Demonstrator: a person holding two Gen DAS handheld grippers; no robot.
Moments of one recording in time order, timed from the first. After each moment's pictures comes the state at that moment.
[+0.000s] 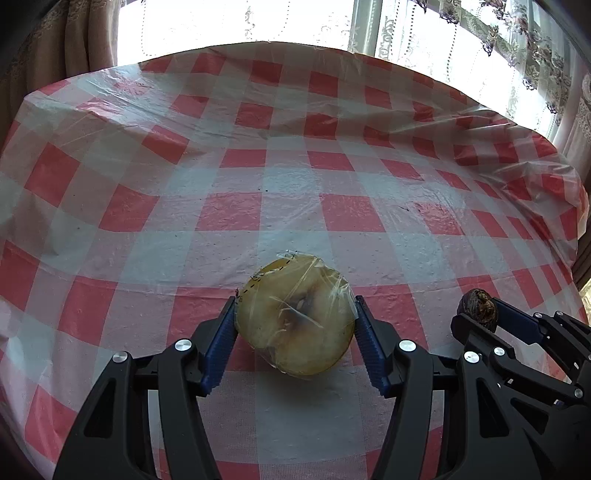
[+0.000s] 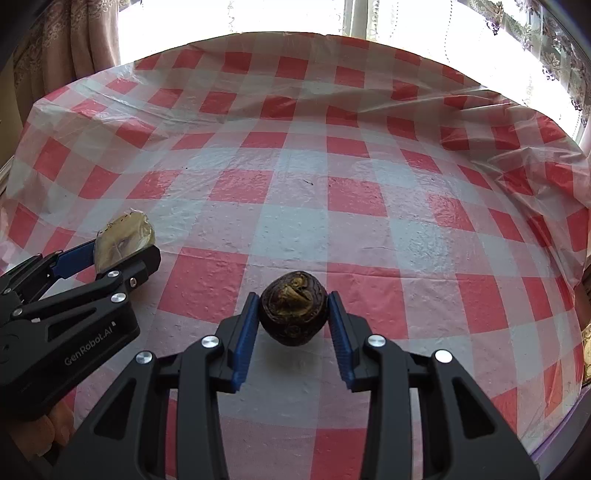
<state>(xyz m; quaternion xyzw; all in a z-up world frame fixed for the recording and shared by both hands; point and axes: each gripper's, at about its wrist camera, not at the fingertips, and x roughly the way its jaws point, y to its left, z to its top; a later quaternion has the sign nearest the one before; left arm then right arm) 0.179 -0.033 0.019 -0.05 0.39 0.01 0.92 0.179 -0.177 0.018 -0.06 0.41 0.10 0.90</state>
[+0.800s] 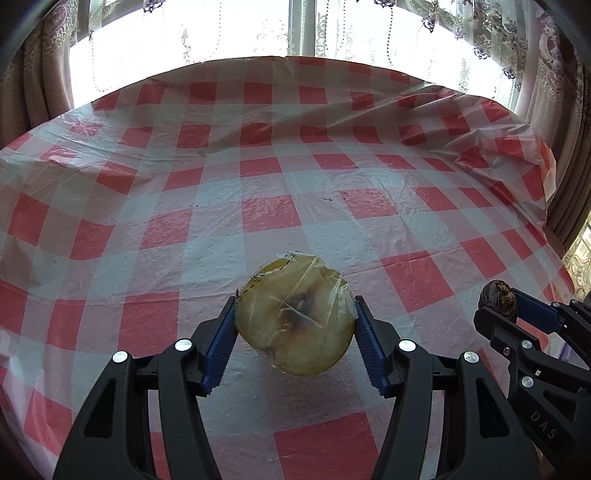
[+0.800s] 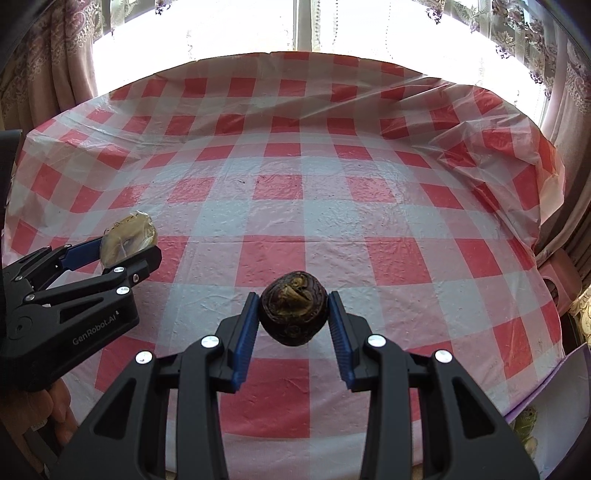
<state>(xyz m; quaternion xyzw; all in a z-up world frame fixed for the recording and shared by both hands) 0.161 -0.094 0.032 0.01 0.38 -0.05 0.92 0.134 -0.252 0.035 -0.02 0.40 0.06 0.92</state>
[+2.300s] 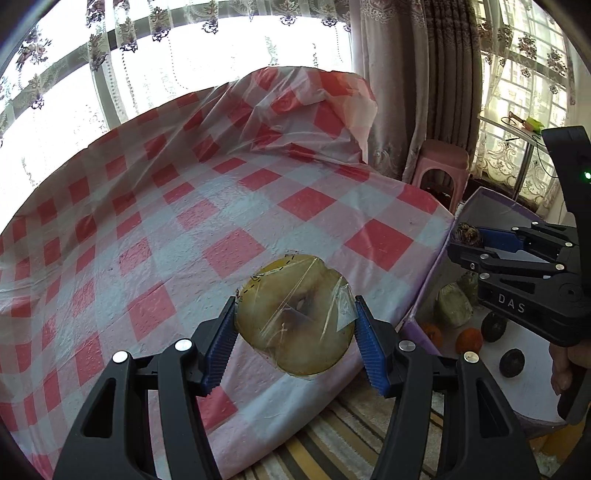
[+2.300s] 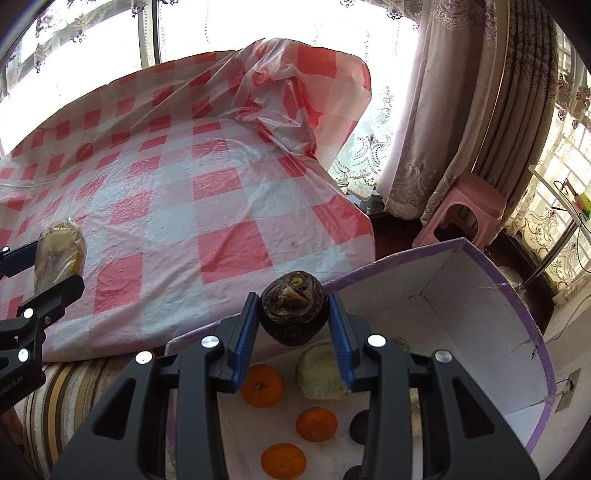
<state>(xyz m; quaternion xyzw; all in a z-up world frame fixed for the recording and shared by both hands) 0.075 -0.312 0.048 0.18 0.34 -0.26 0.89 0.046 -0.485 0.015 0.05 0.40 -0.13 0.90</state>
